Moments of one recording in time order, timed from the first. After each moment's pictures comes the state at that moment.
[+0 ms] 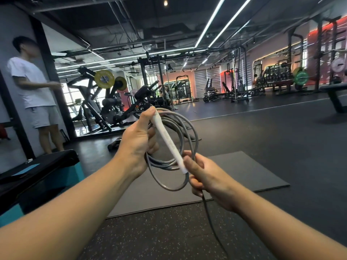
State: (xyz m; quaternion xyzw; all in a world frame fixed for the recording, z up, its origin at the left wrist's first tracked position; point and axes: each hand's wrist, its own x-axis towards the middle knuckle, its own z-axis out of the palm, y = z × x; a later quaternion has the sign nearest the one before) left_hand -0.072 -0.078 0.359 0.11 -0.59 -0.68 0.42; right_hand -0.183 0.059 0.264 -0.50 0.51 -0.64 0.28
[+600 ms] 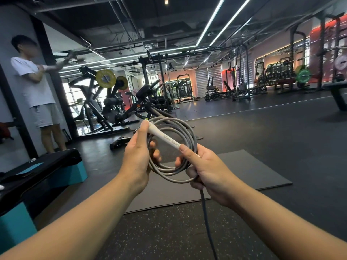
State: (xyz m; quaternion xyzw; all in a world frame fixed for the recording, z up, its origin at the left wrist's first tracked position) left_hand -0.064 -0.080 0.324 0.17 -0.56 -0.67 0.46; right_hand -0.164 0.045 0.279 -0.43 0.48 -0.72 0.28
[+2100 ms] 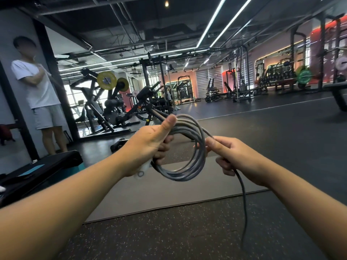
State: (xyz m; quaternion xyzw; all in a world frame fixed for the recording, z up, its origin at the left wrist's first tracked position) left_hand -0.056 -0.074 0.364 0.09 -0.82 -0.51 0.22; right_hand -0.223 0.096 0.302 -0.53 0.60 -0.58 0.16
